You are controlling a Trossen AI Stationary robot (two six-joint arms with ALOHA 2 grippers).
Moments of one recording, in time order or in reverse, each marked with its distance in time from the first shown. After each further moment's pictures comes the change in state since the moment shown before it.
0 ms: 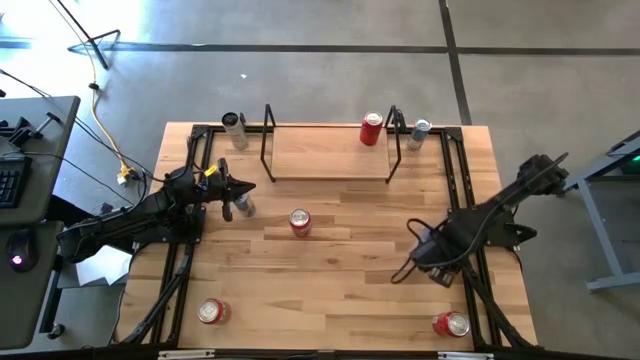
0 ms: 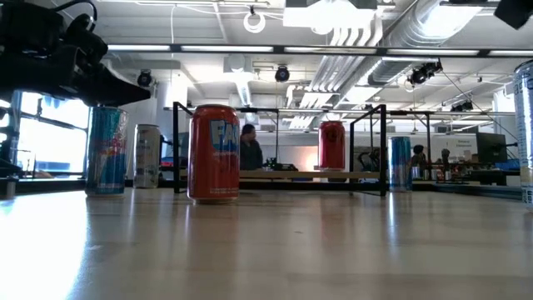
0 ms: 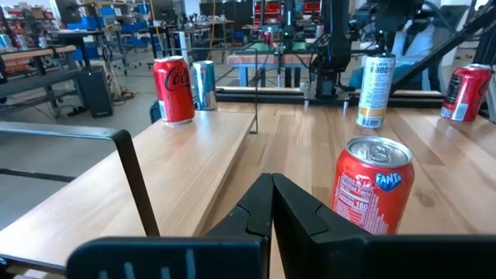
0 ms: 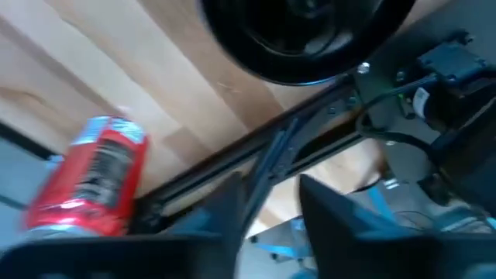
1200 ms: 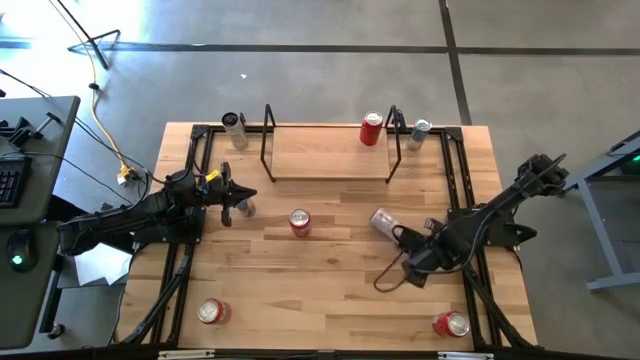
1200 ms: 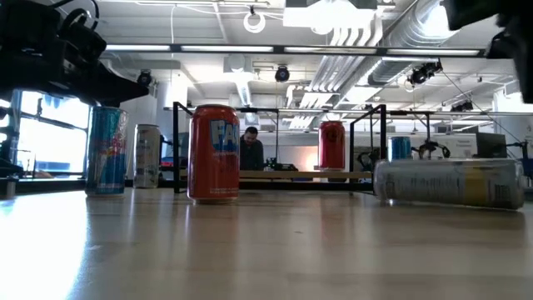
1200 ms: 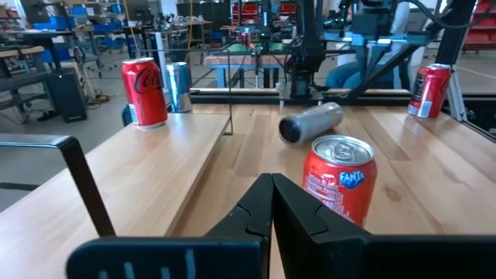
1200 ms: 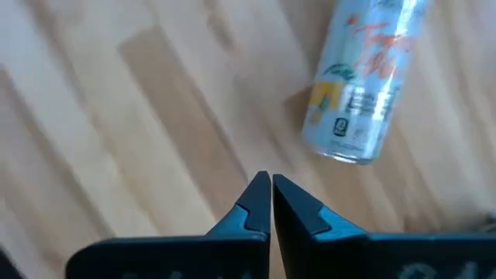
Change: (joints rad) left arm -0.095 0.000 0.000 0.002 -0.013 -0.007; right arm -0.013 -0.001 -0.109 0.428 0.456 -0.077
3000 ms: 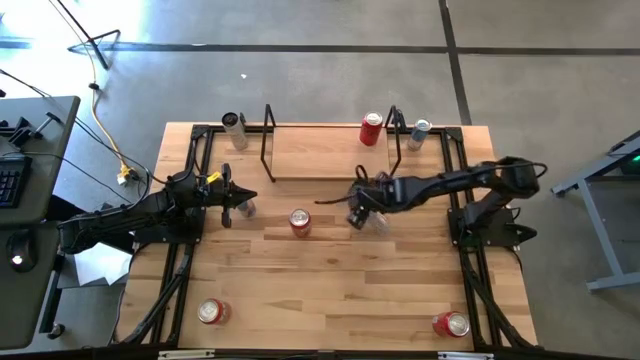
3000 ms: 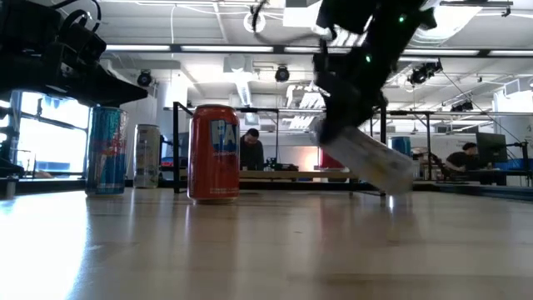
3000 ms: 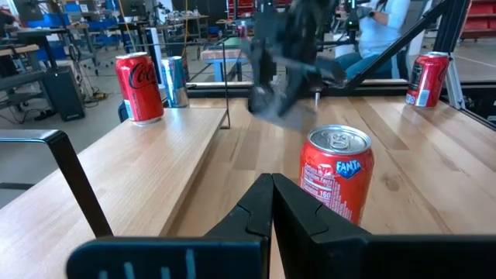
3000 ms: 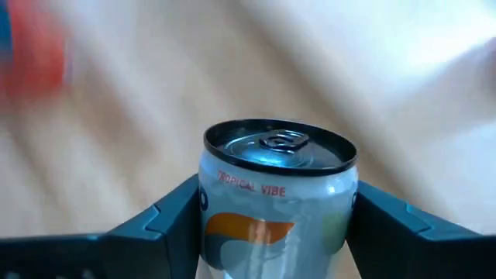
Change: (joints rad) left arm -0.018 0.000 0.000 -0.023 -0.010 0.026; right arm -0.539 0.216 -0.021 0.646 0.344 -0.537
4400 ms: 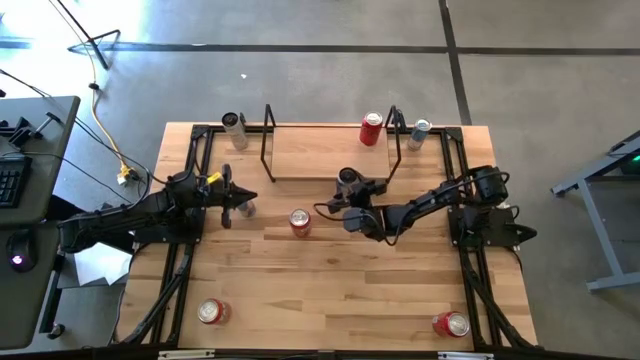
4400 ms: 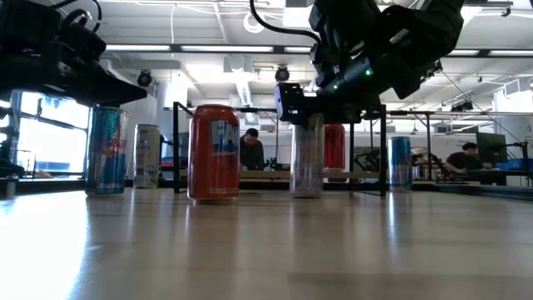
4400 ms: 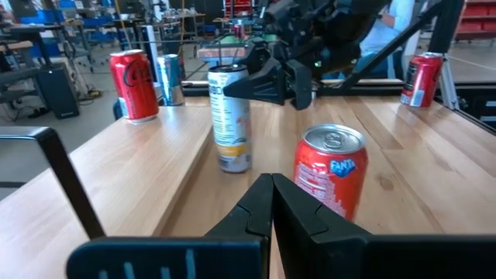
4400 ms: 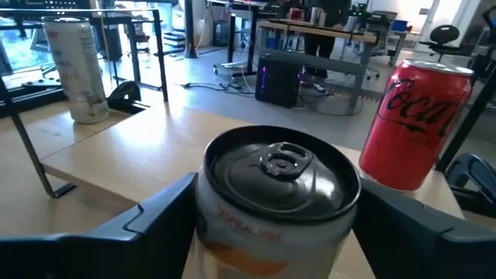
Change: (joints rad) left arm -0.018 0.000 0.000 -0.005 0.001 -0.011; right arm 0.096 0.278 -0.139 0.961 0.754 -0.090
